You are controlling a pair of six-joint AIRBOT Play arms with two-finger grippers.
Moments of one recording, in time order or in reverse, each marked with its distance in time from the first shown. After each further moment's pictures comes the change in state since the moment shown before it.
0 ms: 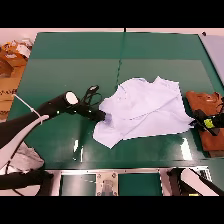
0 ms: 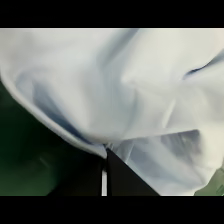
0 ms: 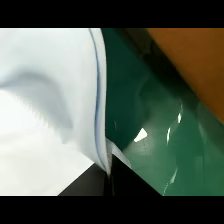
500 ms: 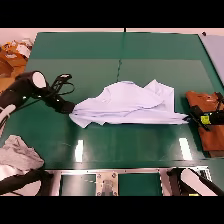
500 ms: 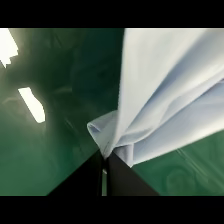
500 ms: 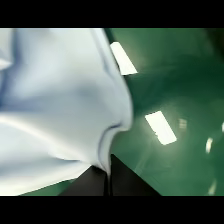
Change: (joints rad) left arm 0.286 0.156 0.117 0.405 -0.424 -0.074; right arm 0.039 0.016 0.002 0.205 0.034 -0.127
